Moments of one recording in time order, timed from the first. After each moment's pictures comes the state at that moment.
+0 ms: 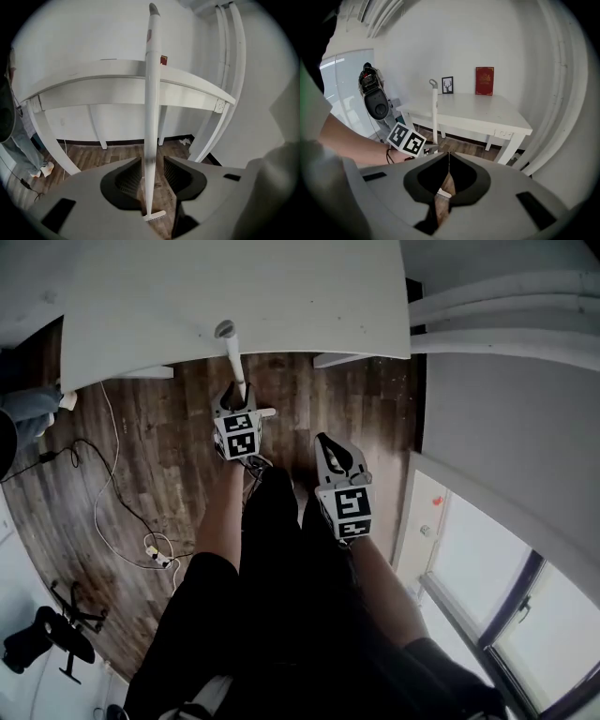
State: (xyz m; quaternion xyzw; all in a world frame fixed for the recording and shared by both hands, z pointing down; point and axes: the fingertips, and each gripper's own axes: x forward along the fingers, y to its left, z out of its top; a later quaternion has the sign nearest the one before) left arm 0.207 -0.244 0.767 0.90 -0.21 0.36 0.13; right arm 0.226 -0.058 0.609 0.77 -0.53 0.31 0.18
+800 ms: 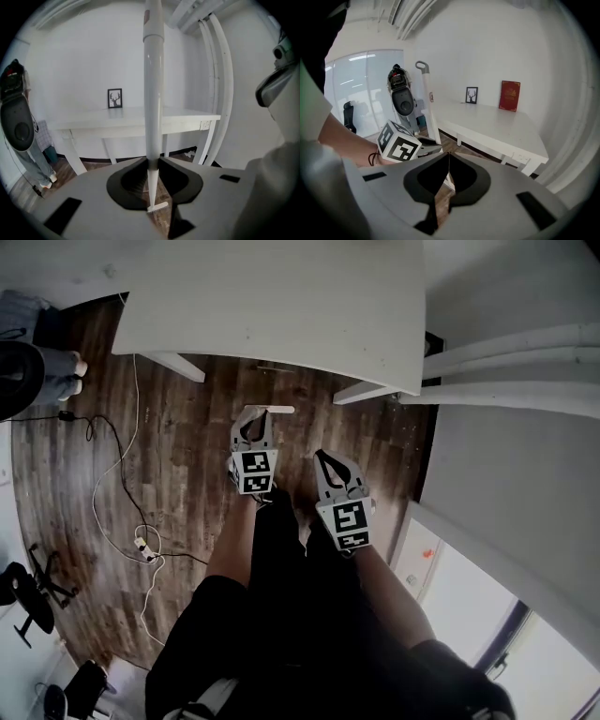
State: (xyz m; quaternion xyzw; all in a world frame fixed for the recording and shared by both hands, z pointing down) left arm 0.157 -0.210 0.671 0.93 -0.25 0.27 0.07; right arm 0.187 -0.067 0.569 0.70 -0.64 0.23 0.21
